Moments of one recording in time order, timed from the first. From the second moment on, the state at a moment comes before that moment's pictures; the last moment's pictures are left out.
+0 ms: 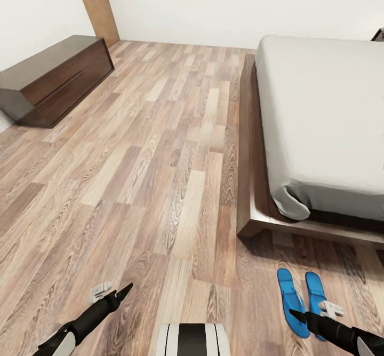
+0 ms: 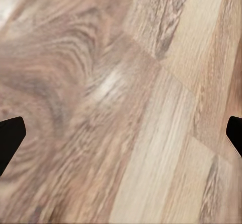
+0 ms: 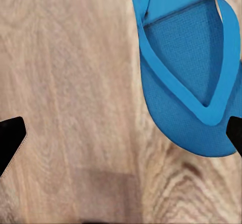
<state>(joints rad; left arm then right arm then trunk) -0.37 0.18 0.08 -0.52 0.56 0.01 -0.69 -0.46 -0.38 -0.25 -0.31 -0.16 0.19 0.69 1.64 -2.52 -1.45</state>
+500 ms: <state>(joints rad) -0.37 0.18 0.08 -0.44 0.56 -0.08 -0.69 -0.46 -0.38 -0.25 -0.18 -0.16 0.07 0.68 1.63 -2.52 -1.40</state>
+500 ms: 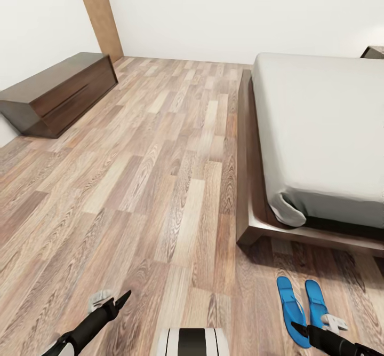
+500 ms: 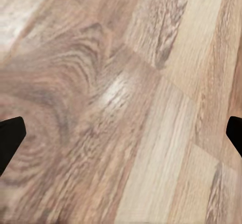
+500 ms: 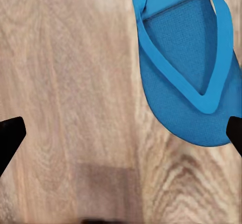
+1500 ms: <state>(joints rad) -0.37 0.12 0.07 -0.42 0.49 -0.10 -0.55 -0.46 -0.31 -0.25 -0.16 -0.15 0.04 0.62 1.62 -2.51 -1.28</state>
